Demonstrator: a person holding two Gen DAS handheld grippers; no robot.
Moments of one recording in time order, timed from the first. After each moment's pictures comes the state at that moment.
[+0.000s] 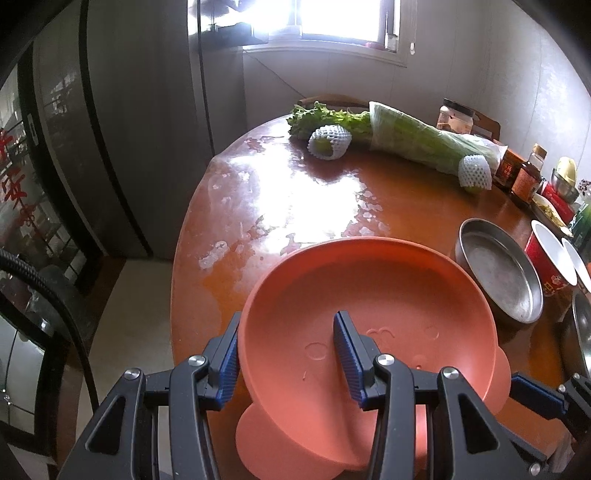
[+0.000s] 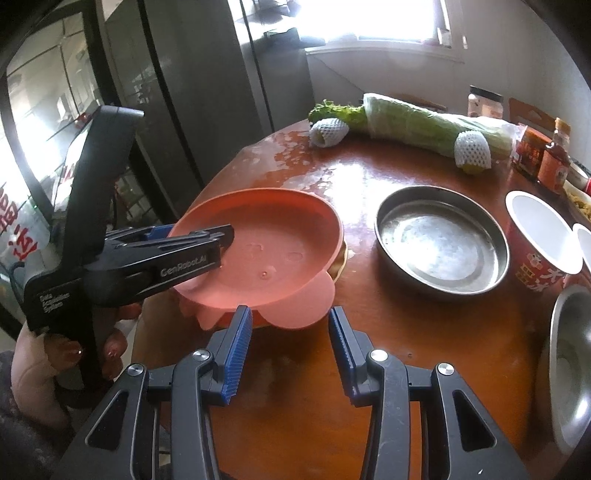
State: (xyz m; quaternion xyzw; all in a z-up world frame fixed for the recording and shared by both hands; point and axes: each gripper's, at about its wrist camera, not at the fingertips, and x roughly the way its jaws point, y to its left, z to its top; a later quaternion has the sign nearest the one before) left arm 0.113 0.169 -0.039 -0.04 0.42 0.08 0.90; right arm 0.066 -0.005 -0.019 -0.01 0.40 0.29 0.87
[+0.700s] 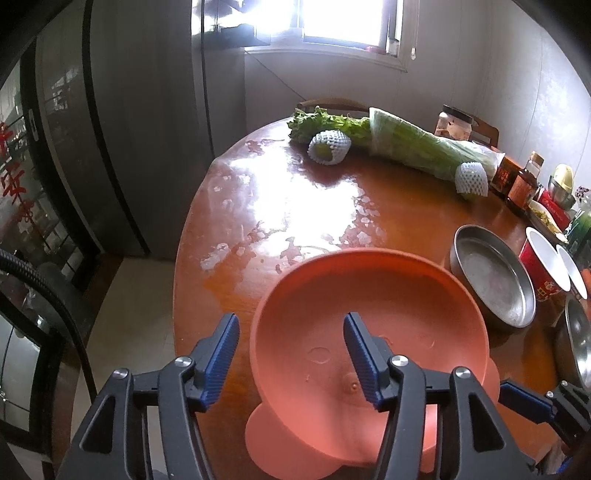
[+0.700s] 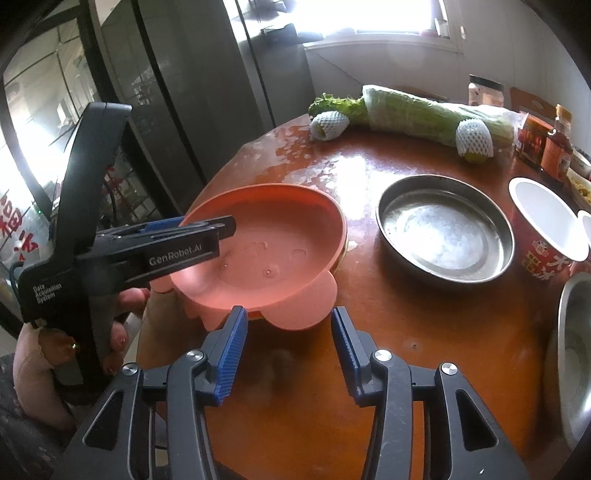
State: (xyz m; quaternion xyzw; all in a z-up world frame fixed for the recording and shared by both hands) left arm 0.106 0.169 -0.034 -0.05 0.41 0.08 0.91; right arm 0.066 -0.008 -0.022 0.00 0.42 0.30 0.86
